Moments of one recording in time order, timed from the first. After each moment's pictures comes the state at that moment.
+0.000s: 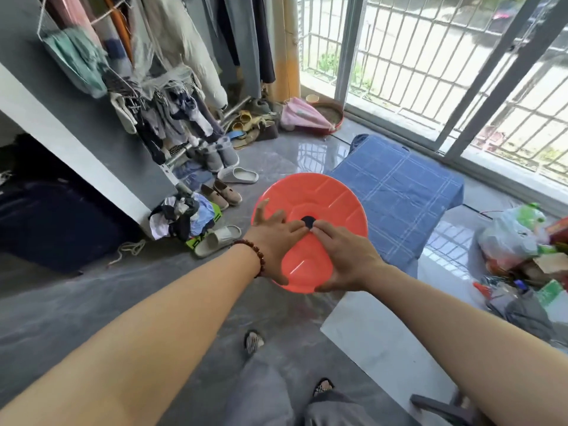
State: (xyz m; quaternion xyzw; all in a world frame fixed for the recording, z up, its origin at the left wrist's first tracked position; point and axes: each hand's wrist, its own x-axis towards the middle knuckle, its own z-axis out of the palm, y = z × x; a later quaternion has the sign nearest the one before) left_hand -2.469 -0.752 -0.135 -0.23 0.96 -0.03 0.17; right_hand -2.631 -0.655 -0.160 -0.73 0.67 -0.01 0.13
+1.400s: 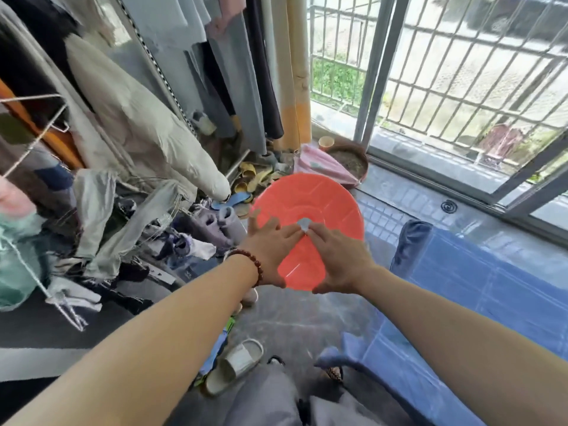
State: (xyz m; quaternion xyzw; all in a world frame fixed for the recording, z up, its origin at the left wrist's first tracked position) left_hand -2.610 -1.367 -0.153 -0.22 0.95 0.01 0.20; right_hand -2.762 -1.267 -0.175 -0.71 0.69 -0.01 0.14
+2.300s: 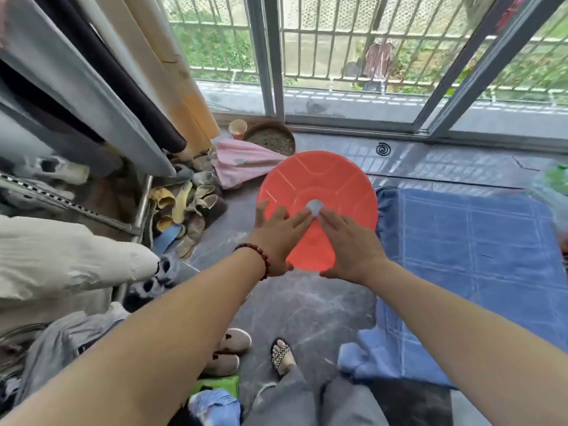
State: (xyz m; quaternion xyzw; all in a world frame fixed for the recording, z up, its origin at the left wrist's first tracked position) left_hand -2.779 -1.558 -0.262 0.02 0.98 -0.04 0.17; right_hand -2.862 -1.397 -0.258 -0.48 0.86 0.01 0.16
